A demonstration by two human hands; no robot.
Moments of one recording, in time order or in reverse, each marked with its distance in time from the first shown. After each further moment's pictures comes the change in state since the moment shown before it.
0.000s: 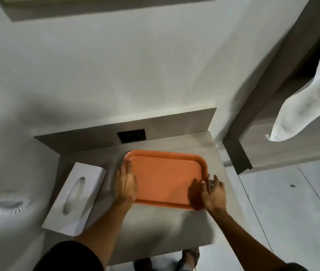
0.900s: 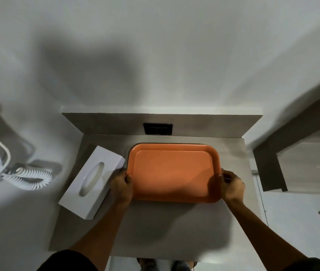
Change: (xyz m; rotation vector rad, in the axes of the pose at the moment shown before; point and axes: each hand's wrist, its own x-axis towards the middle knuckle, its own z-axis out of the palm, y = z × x) left_hand 0.000 -0.074 0.020 -0.610 0.222 -0.398; right_hand 0.083 -0.041 0.026 0.076 0.000 -0.084
